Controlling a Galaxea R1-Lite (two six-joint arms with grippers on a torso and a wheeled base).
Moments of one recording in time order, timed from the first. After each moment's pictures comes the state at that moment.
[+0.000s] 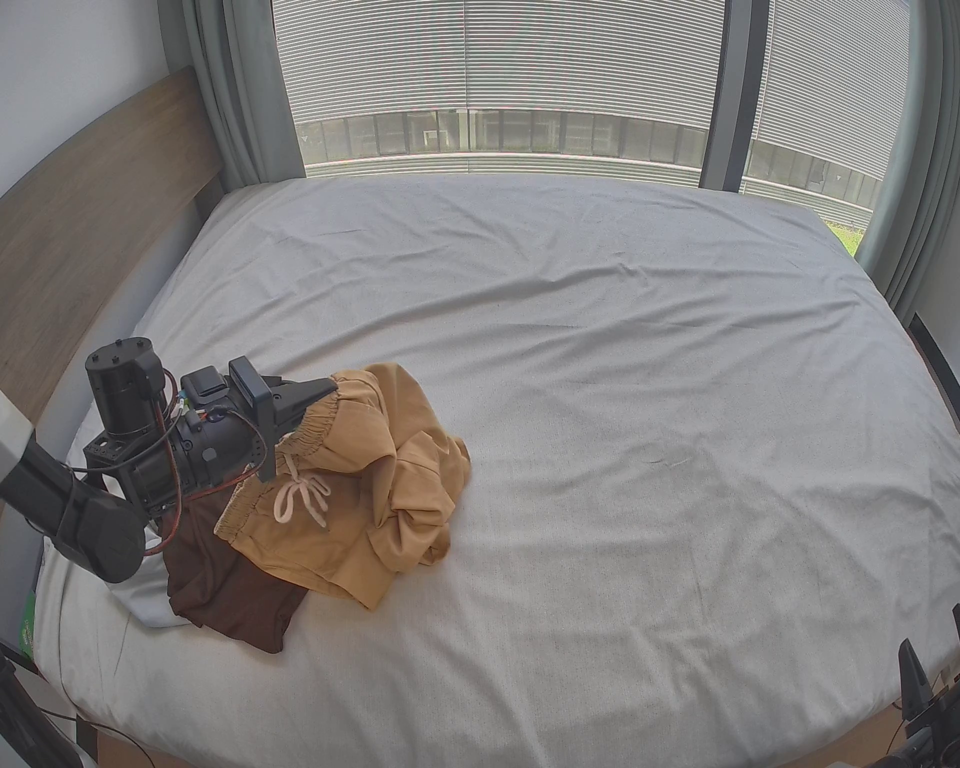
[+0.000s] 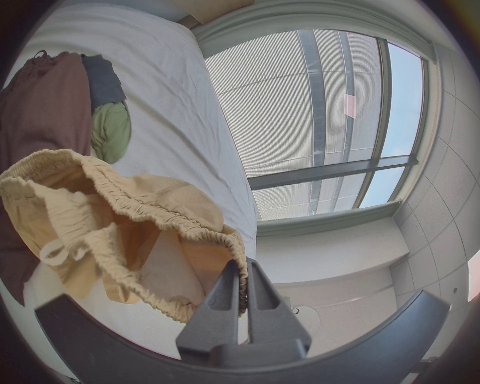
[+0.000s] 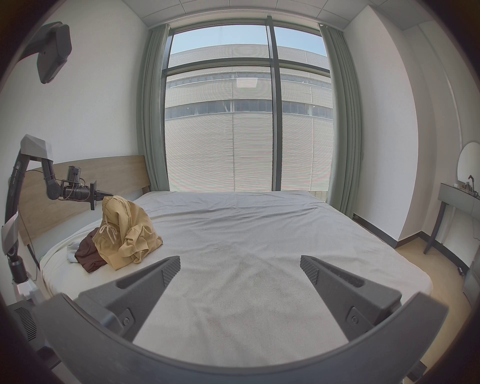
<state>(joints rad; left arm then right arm) -0.17 1.85 -0.69 -1.09 -0.56 -1.18 0.00 0.02 -0.02 -0.01 0.00 0.00</state>
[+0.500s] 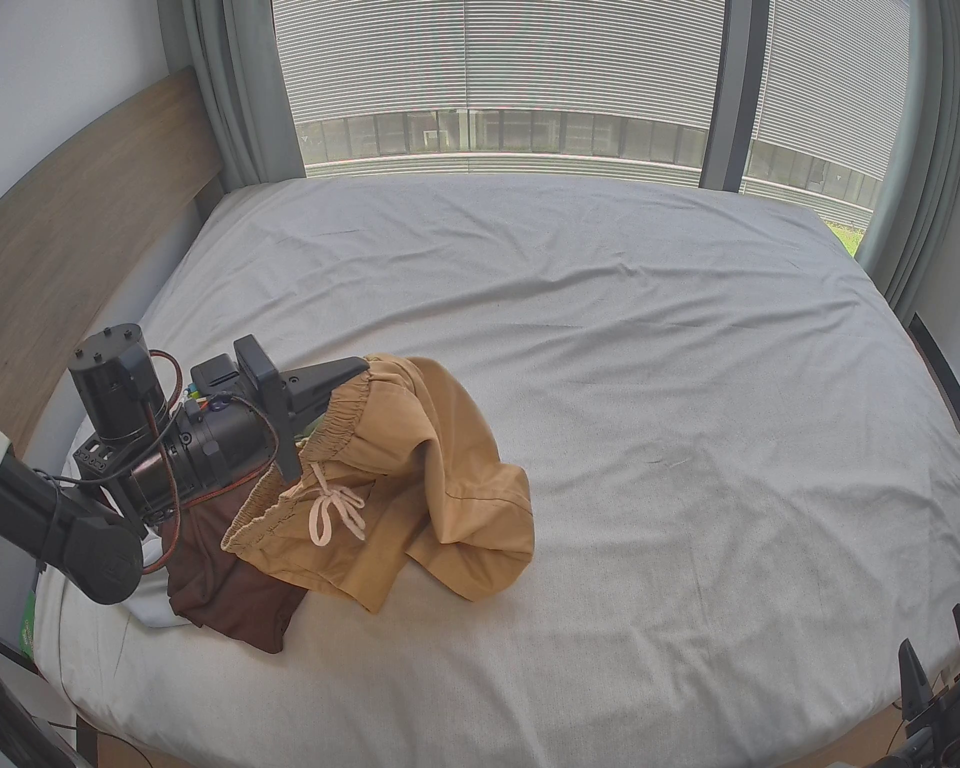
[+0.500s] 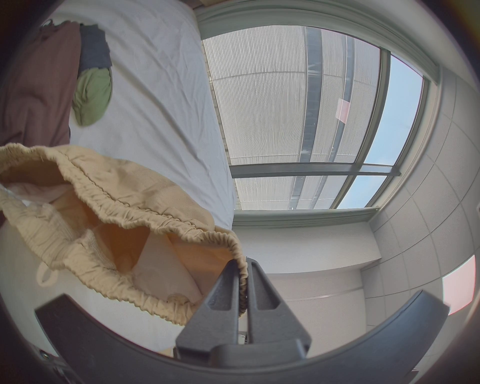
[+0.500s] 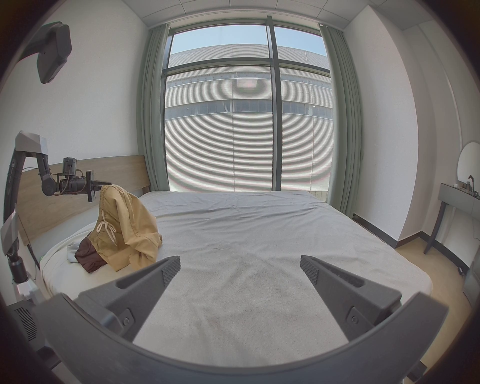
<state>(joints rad) -0.29 1.77 -0.65 -1.16 -0.56 -1.36 0.00 0.02 -0.02 -0.01 0.00 0.00</state>
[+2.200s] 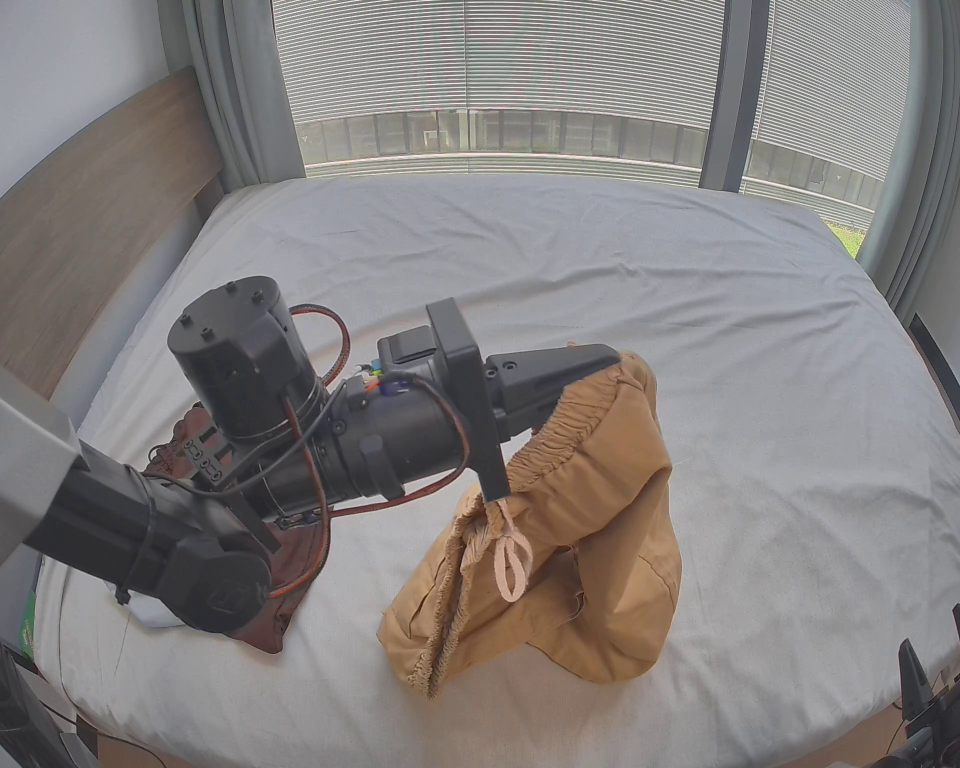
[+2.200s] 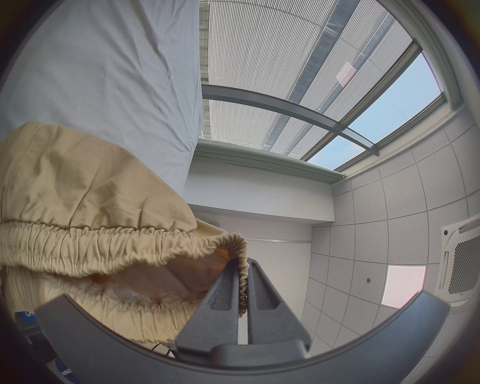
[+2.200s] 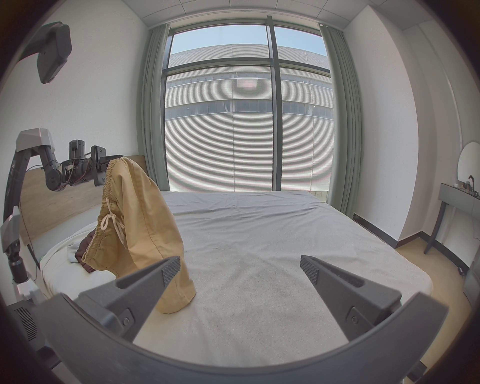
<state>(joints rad) -0.68 1.88 -0.90 -1.21 -0.64 -1.58 0.00 0.02 -0.02 -0.01 0.00 0.00</state>
